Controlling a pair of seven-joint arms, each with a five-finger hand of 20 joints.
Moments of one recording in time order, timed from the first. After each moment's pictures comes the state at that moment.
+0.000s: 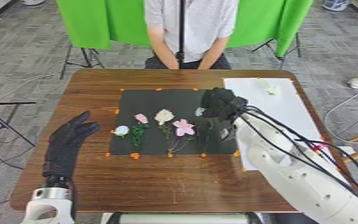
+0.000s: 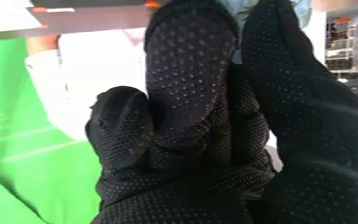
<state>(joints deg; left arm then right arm) 123.6 -75.2 -98.0 -116.5 60.3 2.4 13.4 -72.0 -54.0 51.3 -99.2 -133.0 -4.2 11.7</state>
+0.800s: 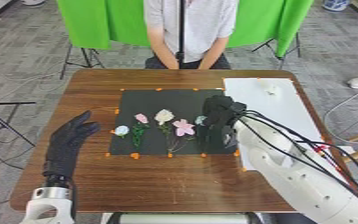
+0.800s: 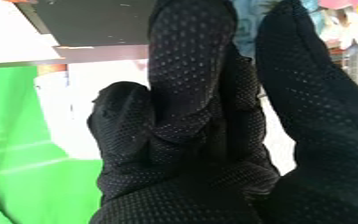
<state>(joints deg) 123.5 -75.1 -98.1 -116.5 60.3 2.2 13.0 -72.6 -54.0 52.0 -98.4 -134.8 -10.4 10.7</state>
